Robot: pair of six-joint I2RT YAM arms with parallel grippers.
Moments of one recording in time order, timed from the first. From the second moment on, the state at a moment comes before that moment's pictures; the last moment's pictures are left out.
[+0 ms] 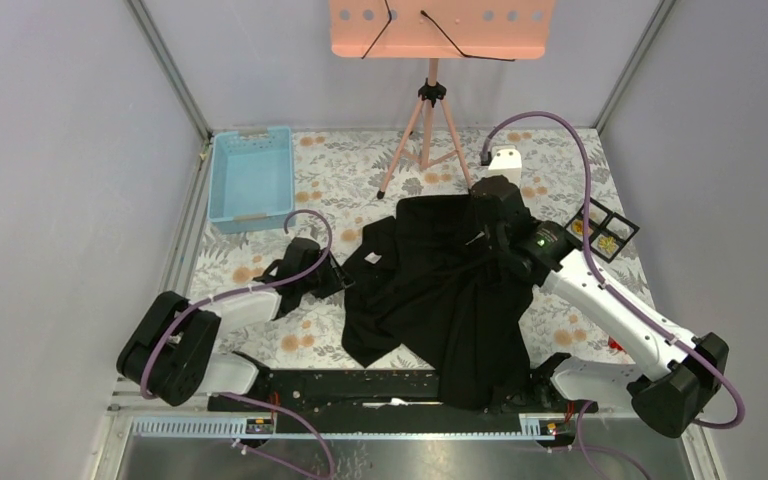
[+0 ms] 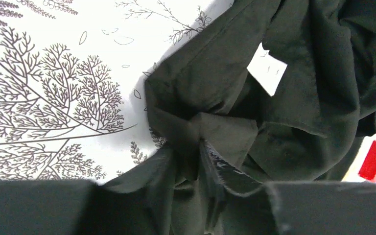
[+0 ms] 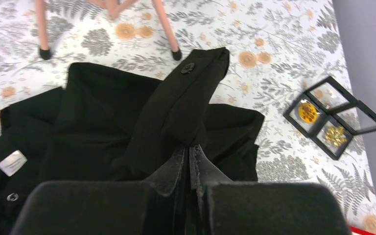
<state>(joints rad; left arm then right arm) -0.47 1.32 0.43 0.13 0.11 -0.87 0.69 1.18 1.13 -0.54 0.68 0.24</state>
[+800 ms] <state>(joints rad) -0.47 0.80 0.37 -0.15 -0.05 -0.71 0.53 1.17 1.00 -0.91 0.86 0.53</state>
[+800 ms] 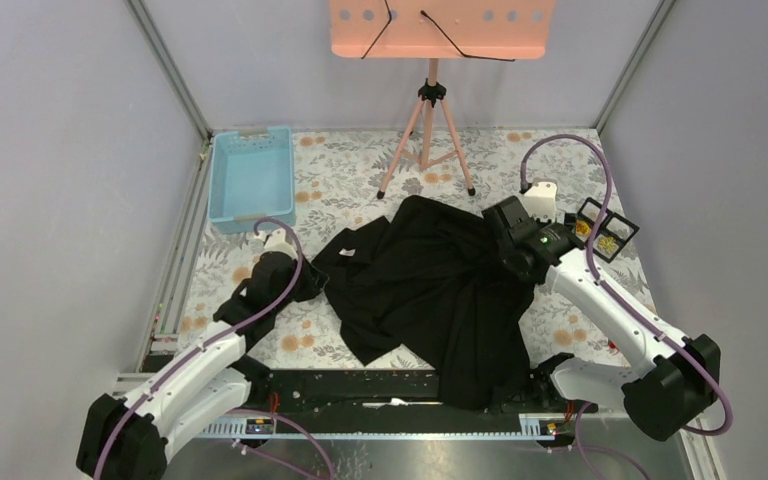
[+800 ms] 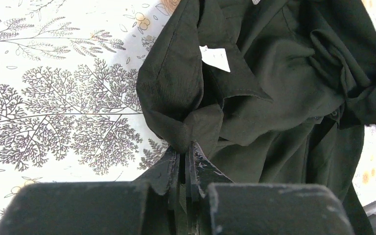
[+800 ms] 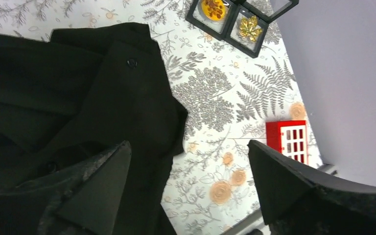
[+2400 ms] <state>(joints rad) -0.47 0.92 0.33 -0.17 -0.05 -0.71 0.66 2.13 1.63 -0.37 0.41 0.56</state>
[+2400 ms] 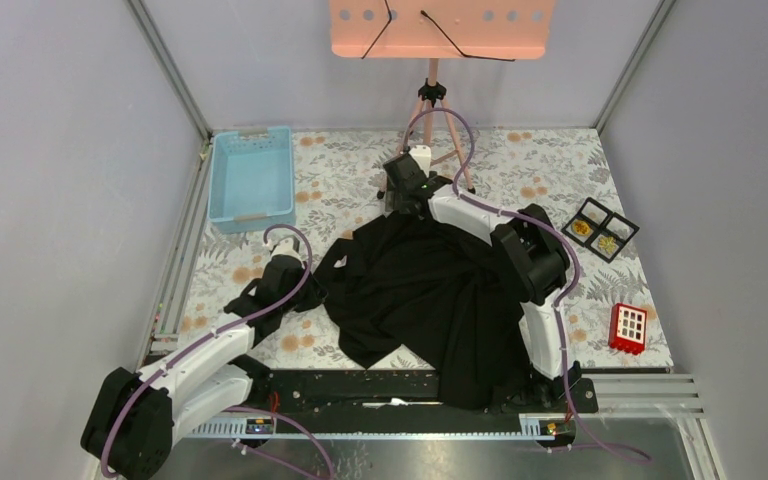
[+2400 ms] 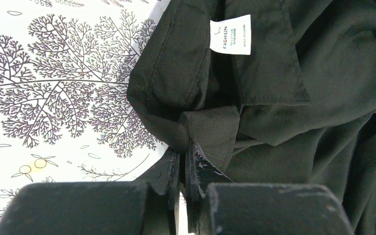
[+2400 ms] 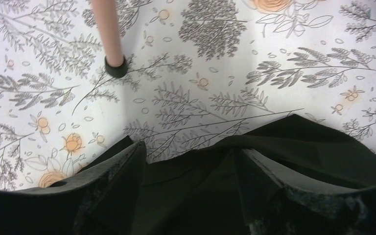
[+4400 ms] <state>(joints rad) -0.49 0.77 1.65 -0.31 0.30 -0.05 0.66 0.75 1.64 -0.42 -0.12 0.16</state>
